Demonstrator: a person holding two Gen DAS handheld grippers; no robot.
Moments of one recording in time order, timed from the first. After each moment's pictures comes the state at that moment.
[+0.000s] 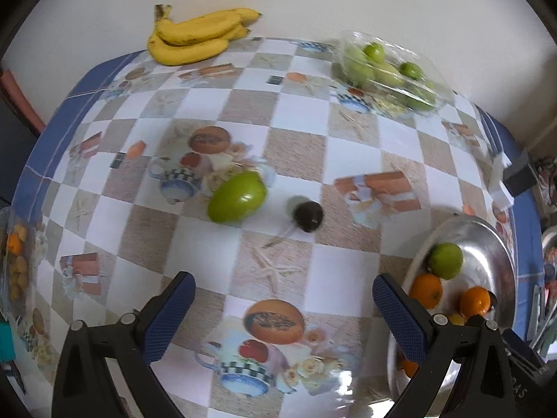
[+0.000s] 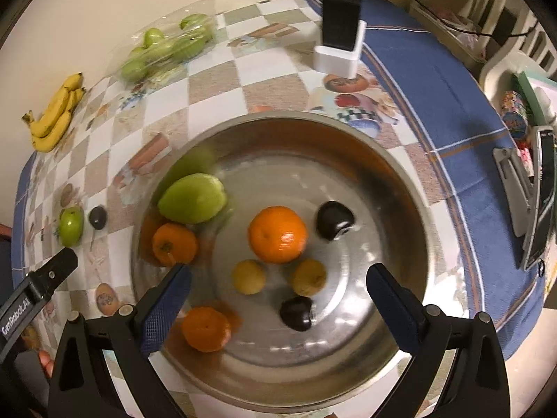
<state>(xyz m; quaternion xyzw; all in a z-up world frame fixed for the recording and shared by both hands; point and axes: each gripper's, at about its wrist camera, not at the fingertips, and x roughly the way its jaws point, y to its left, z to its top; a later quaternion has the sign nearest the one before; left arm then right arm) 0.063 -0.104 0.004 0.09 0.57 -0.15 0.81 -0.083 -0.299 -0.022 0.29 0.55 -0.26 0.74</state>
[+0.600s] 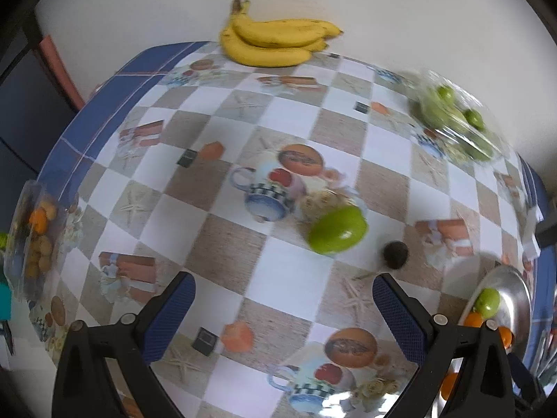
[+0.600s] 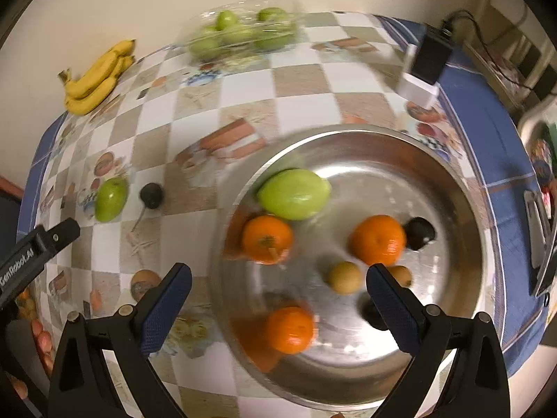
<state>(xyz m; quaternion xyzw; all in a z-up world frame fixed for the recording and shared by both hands) 0.101 -0.037 0.008 0.05 0.56 -0.08 0.82 -0.036 -0.239 -0.010 0.24 0.55 -0.21 0.77</state>
